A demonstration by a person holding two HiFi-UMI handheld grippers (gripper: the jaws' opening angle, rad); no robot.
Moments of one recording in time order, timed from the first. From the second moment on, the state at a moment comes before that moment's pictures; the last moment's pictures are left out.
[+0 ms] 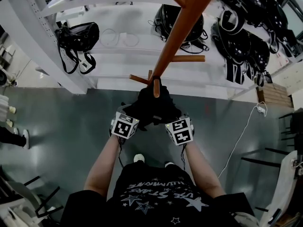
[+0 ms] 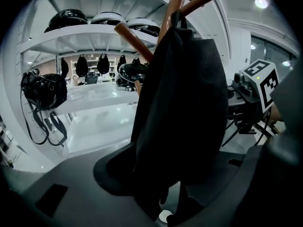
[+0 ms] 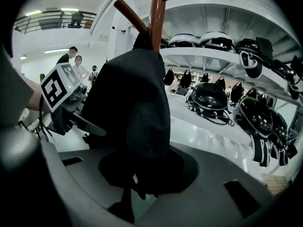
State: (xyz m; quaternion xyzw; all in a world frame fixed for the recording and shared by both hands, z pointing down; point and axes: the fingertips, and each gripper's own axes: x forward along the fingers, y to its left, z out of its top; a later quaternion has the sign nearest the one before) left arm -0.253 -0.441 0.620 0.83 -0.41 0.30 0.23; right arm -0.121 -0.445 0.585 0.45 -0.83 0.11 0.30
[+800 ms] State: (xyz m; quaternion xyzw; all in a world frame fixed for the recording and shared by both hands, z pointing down) left arm -0.260 -0.394 0.588 0.78 -0.51 0.29 0.20; right arm -0.096 -0.414 0.566 0.40 -0.88 0.09 0.25
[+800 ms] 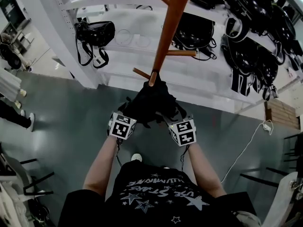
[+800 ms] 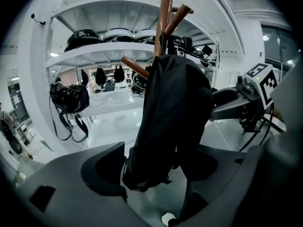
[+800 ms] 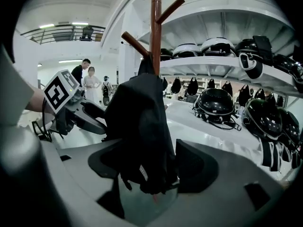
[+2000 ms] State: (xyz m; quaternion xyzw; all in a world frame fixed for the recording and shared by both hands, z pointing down) left arm -0.132 -0.141 0.535 0.69 -0.68 0.16 0.21; right arm -0.008 -0.263 0.524 0.25 -0.95 0.04 0.18
